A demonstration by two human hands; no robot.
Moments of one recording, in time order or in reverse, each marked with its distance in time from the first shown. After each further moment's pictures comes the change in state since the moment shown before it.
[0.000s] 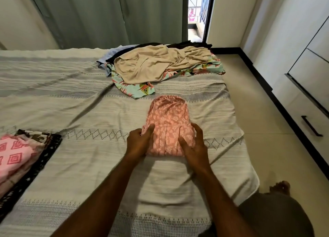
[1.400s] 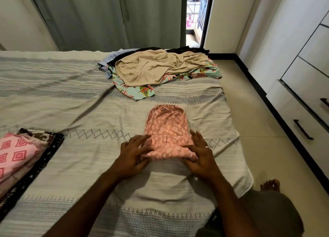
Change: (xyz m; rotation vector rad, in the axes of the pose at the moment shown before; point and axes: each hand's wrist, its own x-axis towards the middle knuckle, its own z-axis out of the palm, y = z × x) left_hand -0.019 -0.053 -0.059 0.611 -0.299 0.888; right_hand -0.012 0.012 -0.045 -0.449 -0.191 -0.461
